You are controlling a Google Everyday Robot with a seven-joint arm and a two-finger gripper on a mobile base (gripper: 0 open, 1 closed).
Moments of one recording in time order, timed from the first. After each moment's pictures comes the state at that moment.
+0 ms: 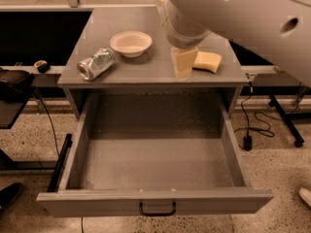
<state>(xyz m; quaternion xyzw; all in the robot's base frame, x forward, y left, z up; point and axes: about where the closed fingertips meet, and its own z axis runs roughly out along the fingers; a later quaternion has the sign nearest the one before) 0.593 -0.040 0.997 -0.75 0.51 -0.29 0.30</state>
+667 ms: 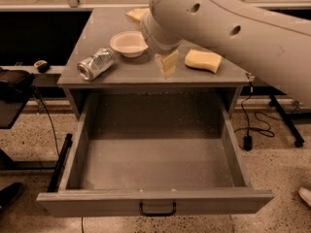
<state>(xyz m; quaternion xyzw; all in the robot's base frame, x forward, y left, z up) 0.641 0.014 0.953 -0.83 0.37 -0.29 0.30</state>
